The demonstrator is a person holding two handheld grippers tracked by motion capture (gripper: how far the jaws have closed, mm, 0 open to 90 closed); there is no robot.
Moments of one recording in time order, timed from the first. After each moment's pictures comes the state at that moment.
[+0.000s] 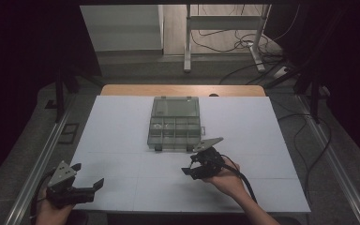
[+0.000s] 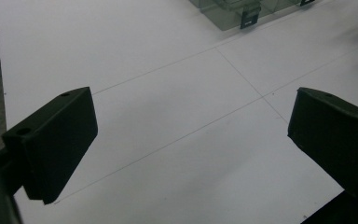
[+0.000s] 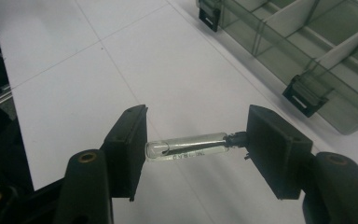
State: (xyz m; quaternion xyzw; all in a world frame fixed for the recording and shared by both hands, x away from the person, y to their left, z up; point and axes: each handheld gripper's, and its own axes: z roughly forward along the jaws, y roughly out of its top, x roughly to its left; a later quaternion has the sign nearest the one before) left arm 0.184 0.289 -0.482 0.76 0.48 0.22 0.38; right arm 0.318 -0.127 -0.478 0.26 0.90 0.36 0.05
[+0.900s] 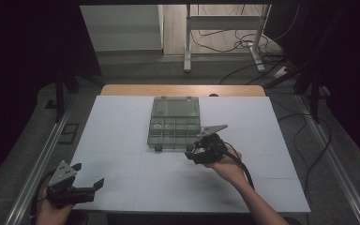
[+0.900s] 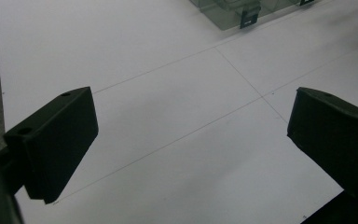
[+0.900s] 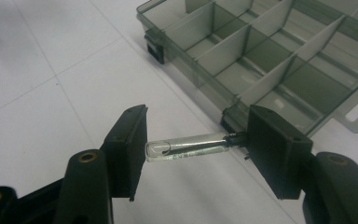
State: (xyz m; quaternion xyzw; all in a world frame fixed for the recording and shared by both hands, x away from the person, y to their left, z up) left arm 0.185 0.289 -0.482 0.76 0.48 0.22 0.38; right arm 0.354 -0.134 -0.466 0.29 0.88 0.37 0.08
